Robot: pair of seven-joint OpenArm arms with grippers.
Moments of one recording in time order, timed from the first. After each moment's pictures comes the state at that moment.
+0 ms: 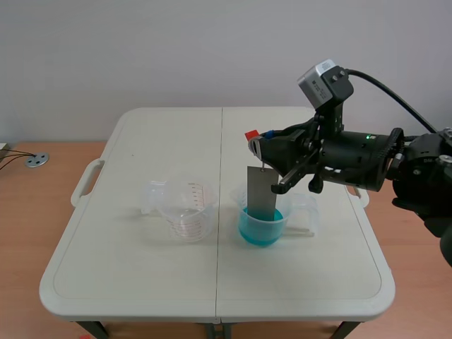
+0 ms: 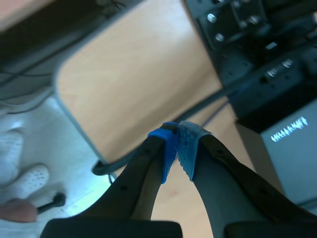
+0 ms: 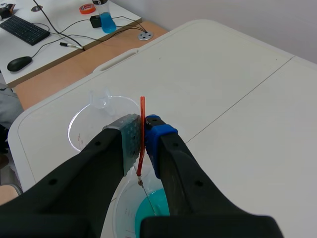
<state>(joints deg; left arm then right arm) 60.4 -29.4 -2.6 81.5 -3.6 -24.6 -7.6 5.6 20.6 -12.9 80.0 21.7 45.3 -4.8</state>
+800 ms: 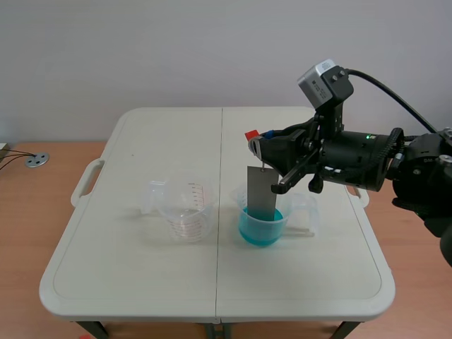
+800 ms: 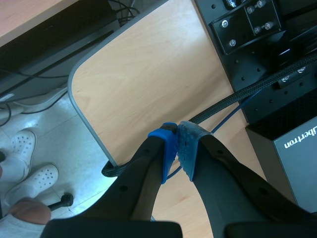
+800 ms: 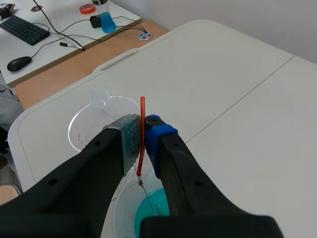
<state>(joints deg) 60.4 -29.4 -2.6 81.5 -3.5 -23.5 -7.6 5.6 20.6 -12.9 80.0 21.7 45.3 -4.8</state>
